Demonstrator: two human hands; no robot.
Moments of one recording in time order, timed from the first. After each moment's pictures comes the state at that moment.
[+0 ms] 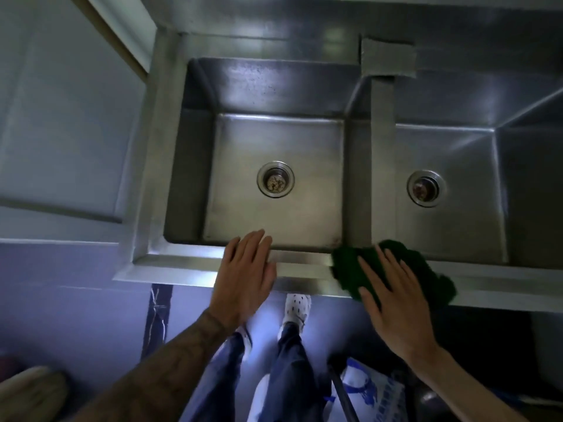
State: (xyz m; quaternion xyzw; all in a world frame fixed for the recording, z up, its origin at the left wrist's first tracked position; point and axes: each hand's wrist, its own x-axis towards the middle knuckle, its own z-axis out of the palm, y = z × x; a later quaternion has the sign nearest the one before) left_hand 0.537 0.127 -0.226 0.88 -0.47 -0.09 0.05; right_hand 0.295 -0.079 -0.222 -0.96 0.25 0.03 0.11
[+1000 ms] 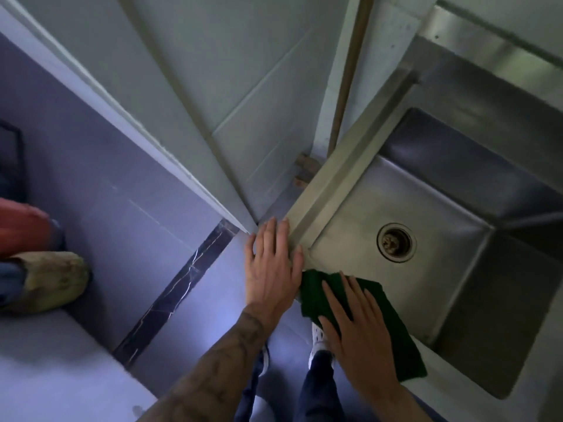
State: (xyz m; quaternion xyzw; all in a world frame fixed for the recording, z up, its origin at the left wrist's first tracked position) left_hand 0.641 0.245 -0.234 0.99 -0.07 -0.02 0.11; right_hand 0.514 0.082 -0.231 -0.99 -0.04 0.02 0.10
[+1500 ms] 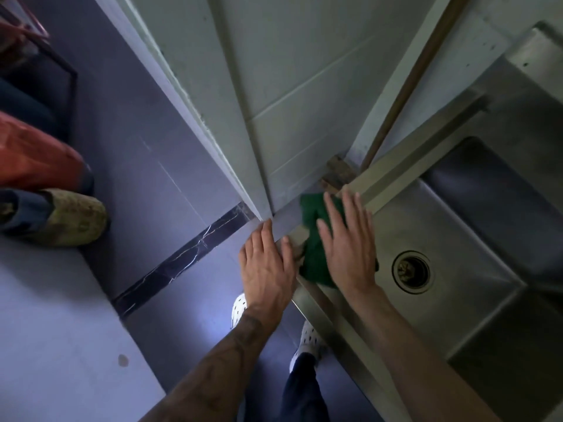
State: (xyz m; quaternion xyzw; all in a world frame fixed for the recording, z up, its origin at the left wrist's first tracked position) left_hand 0.642 0.242 -0.241 0.94 0.21 -0.03 0.26; right_hand 0.697 0.099 -0.244 -0.99 -0.07 -0.01 0.15
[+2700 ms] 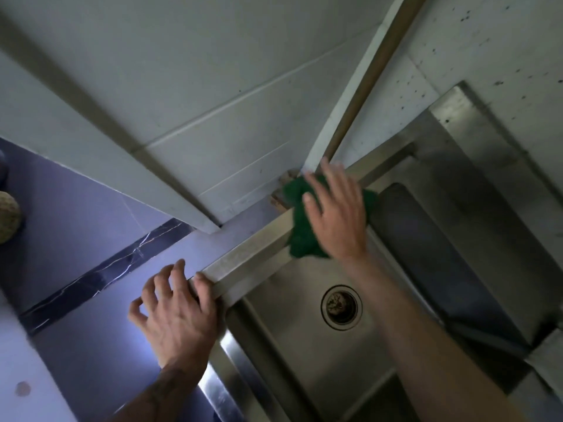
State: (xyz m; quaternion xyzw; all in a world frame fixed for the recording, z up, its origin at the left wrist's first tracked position) left_hand 0.671 0.188 -0.224 0.92 0.37 -0.09 0.14; right_hand 0.862 -0.027 -0.238 -0.98 -0.18 -0.04 0.12
